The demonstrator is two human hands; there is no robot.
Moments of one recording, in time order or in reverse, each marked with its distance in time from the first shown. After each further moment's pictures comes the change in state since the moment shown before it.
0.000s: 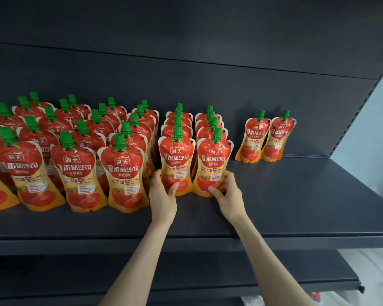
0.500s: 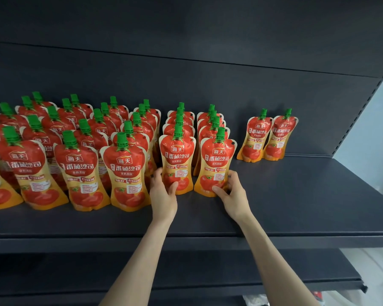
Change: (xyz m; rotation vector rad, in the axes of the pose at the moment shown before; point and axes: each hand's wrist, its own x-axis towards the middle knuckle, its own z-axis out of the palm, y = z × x) left_hand 0.002 -0.004 -0.003 0.005 -0.014 -0.015; right_hand -0.002 -0.003 -0.008 0.008 -0.043 0.019
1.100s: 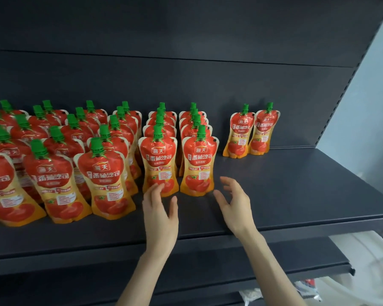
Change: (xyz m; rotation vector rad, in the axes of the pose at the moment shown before) left_hand -0.053 0.012 0.002 0.074 0.022 0.202; right_hand -0.034 0.001 -0.022 -0.241 0.203 -0.039
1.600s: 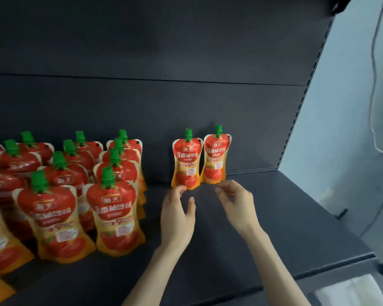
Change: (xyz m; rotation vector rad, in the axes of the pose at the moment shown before) left_hand 0.056 0.098 0.197 -0.107 -0.168 0.100; right_hand 0.129 0.082 -0.121 -0.009 0.085 -0.034
